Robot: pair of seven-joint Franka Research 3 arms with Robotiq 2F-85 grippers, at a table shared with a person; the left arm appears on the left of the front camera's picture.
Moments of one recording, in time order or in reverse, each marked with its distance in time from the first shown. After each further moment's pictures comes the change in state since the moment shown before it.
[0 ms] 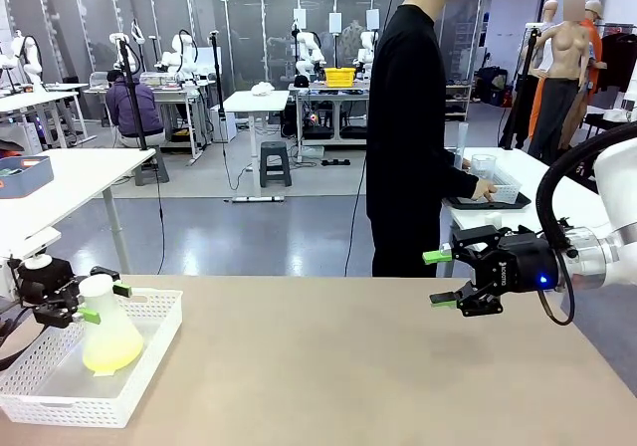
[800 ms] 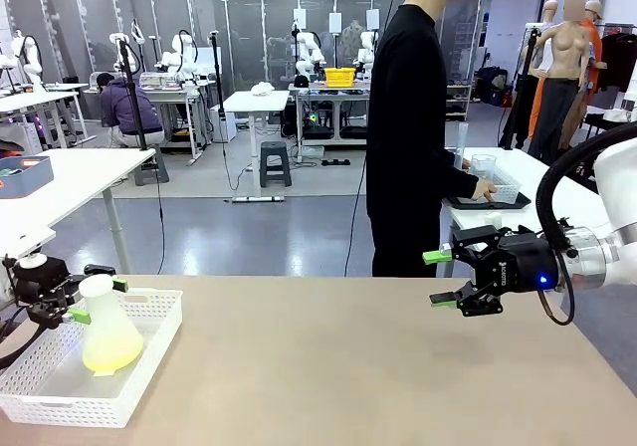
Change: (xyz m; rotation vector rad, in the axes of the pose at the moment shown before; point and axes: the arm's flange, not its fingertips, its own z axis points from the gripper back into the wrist) left arm 0.001 -0.002 0.007 0.020 -0.003 -0.005; right arm 0.000 0.000 0.000 0.000 0.000 0.000
